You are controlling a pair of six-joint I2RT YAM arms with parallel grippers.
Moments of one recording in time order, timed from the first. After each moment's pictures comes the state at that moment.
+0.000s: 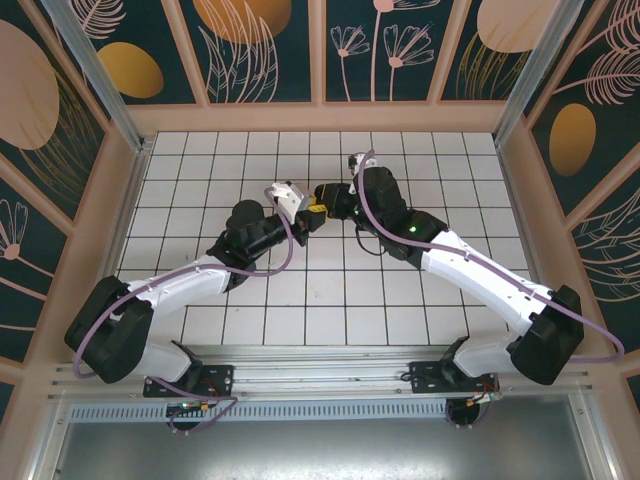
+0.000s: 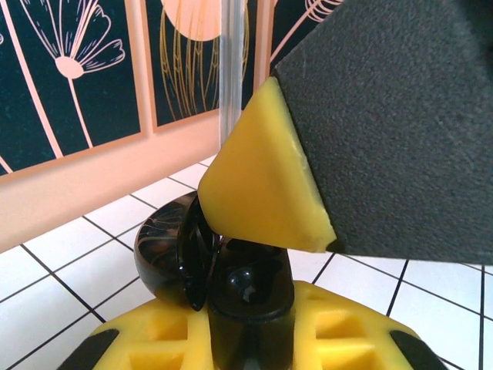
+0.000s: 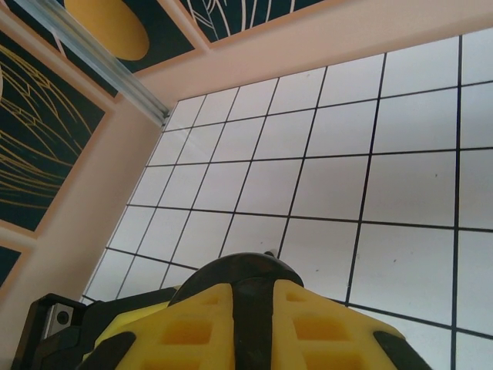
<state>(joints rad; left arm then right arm) -0.67 1.42 0.75 0.65 0.32 -0.05 0.80 1.33 1.18 -0.26 0.14 0.65</state>
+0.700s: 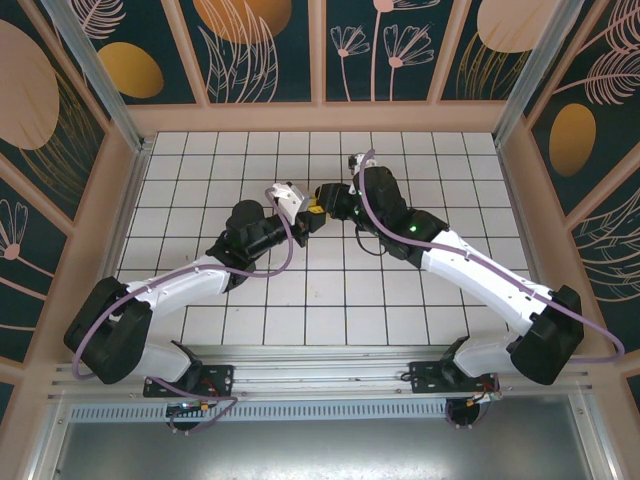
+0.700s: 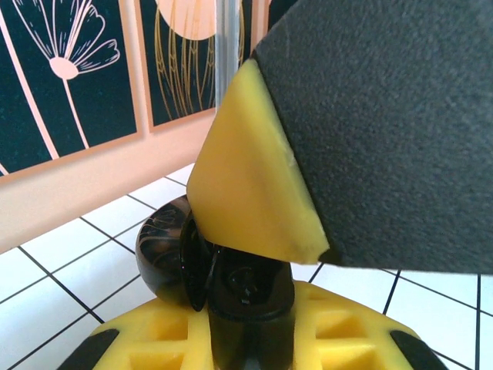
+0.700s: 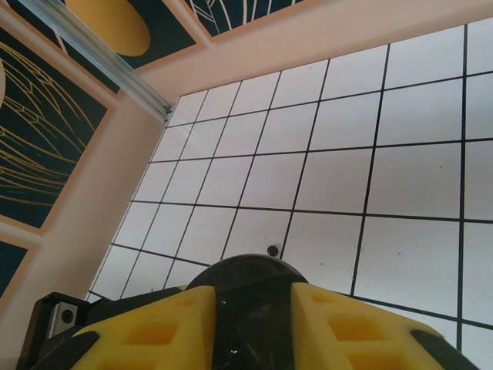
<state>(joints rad) -0.67 1.41 0.75 0.64 0.33 -0.04 0.80 1.33 1.19 -0.28 0.12 0.67</state>
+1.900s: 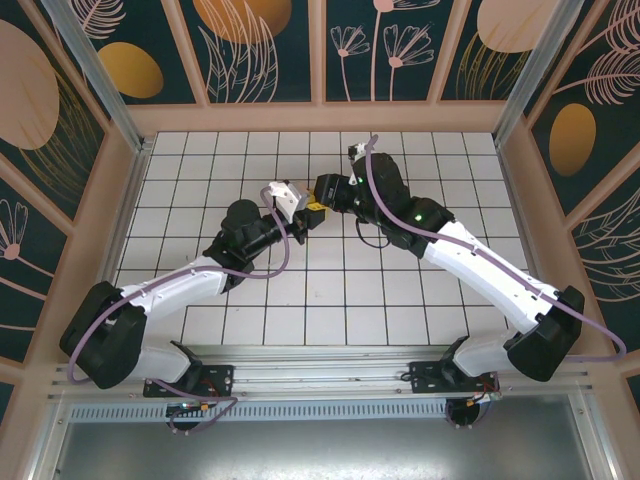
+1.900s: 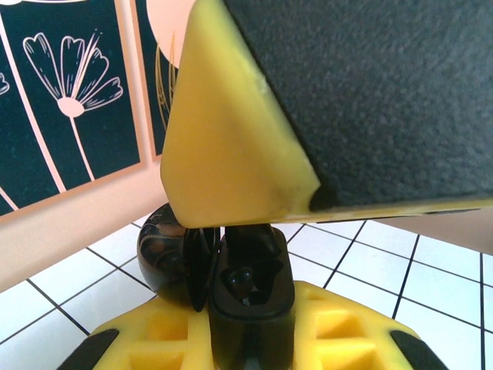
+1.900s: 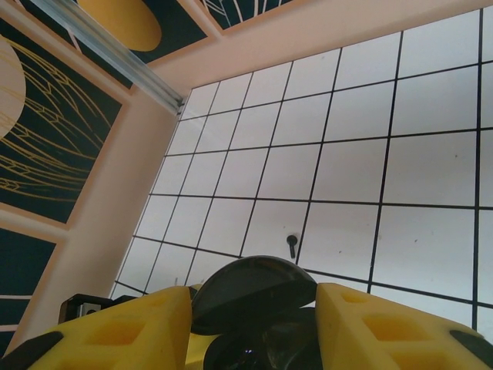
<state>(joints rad) -0.67 1.38 0.75 0.66 0.33 -0.02 0.80 1.36 1.34 -0.44 0.08 0.71</state>
